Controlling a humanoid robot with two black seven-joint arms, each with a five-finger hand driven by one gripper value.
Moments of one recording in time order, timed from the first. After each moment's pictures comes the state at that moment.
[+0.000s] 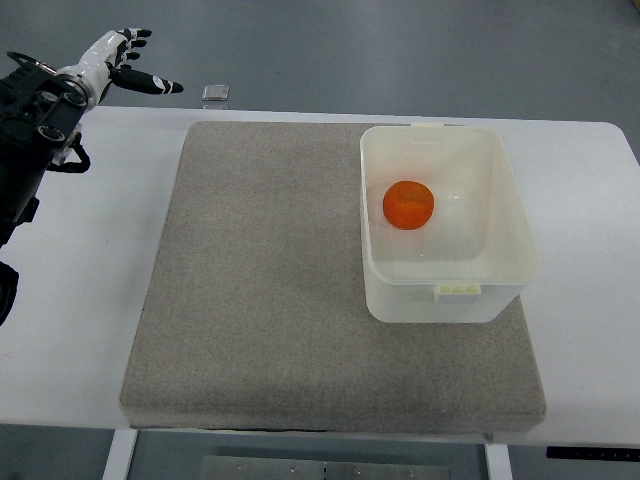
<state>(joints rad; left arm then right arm) -1.19 0.15 -0.11 0.02 0.42 -0.12 -0.24 0.02 0.00 -0.05 0.16 0.04 -0.07 0.15</state>
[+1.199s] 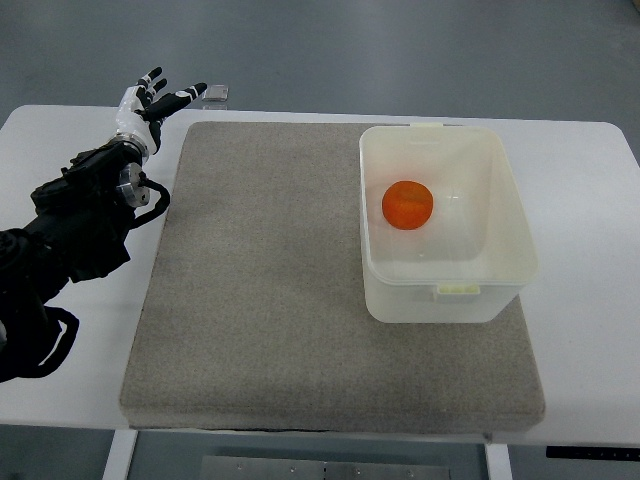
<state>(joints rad) -1.08 0.03 -0.29 -0.06 -0.20 0.06 -0.24 0.02 0.00 -0.05 0.16 0.04 -0.07 0.15</state>
